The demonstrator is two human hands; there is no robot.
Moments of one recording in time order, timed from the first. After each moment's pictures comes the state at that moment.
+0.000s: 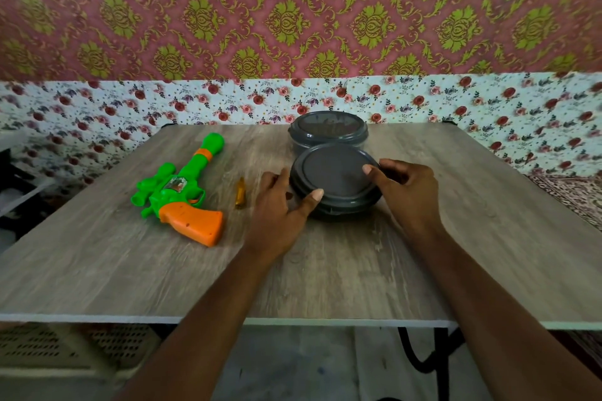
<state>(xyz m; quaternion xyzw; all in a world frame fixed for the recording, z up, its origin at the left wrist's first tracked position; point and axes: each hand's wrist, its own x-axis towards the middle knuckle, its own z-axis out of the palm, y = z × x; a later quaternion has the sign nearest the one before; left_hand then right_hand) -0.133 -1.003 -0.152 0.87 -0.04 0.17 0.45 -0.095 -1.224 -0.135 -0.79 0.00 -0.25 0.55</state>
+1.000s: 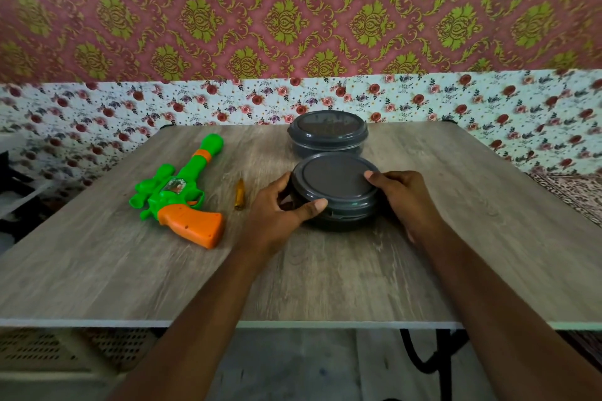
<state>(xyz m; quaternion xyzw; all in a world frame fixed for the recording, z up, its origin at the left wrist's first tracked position) -0.134 -0.993 -0.151 0.78 -0.09 0.09 0.61 -0.080 -1.229 -0.146 -0.76 0.03 -0.08 0.64</state>
